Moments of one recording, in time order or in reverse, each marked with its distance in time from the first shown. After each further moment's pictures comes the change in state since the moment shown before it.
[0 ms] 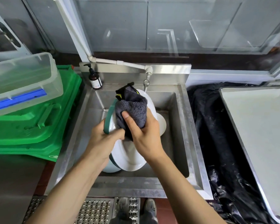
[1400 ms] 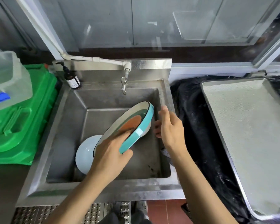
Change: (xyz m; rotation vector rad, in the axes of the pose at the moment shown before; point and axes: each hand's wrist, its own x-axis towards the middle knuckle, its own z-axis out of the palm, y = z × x) left_hand -0.008 -0.057 0.078 0.992 -0.193 0.488; right_hand 0.012 0.049 -0.143 -0.202 0.270 0.622
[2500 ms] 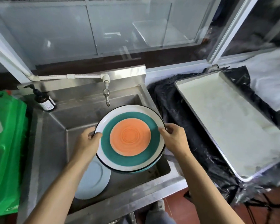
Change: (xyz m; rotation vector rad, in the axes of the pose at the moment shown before) left_hand 0.079 -0.088 -0.036 -0.592 -0.098 -0.498; right_hand -0.014 0.019 -0.008 -0.249 0.231 0.022
